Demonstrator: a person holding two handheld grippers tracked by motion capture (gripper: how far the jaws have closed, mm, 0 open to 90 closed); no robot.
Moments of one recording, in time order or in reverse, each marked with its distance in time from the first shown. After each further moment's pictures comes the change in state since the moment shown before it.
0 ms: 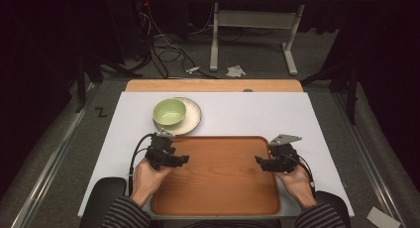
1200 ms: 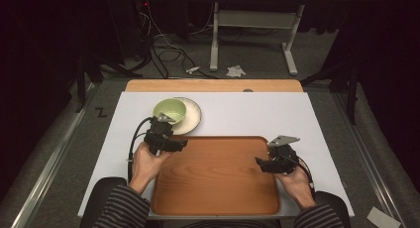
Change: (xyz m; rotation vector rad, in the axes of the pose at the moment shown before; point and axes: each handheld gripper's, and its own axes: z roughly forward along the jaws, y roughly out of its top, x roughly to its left) left arm 0.005 0.044 -0.020 -0.056 0.092 0.066; right arm 0.003 -0.002 0.002 0.026 -0.019 -0.002
